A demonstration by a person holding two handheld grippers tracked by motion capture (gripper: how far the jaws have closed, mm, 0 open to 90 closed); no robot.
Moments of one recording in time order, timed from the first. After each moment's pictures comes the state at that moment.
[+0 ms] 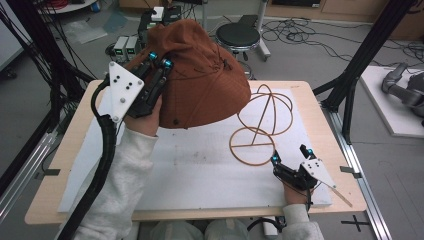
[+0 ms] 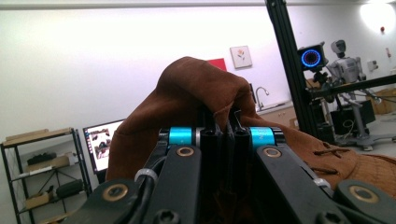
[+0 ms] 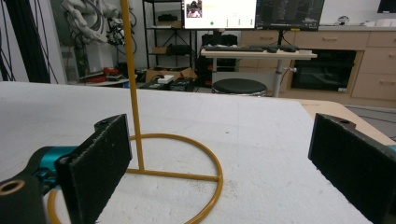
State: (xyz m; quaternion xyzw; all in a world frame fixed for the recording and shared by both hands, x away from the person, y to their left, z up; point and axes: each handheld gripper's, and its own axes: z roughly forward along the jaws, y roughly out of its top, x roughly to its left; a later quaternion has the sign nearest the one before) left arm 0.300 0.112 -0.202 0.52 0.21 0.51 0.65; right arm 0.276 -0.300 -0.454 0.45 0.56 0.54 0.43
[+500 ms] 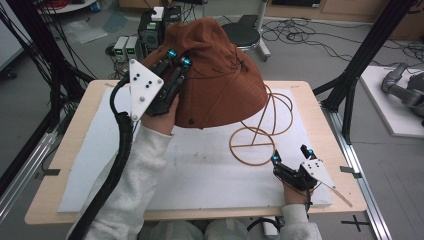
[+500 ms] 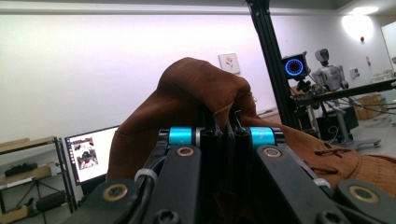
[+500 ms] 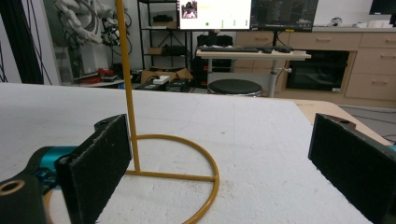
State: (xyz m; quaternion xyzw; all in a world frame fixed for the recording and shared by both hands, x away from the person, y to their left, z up) left arm 0.303 0.080 -0.200 0.52 0.20 0.49 0.67; right arm 0.276 -0.299 -0.454 0.46 0.56 0.54 0.44
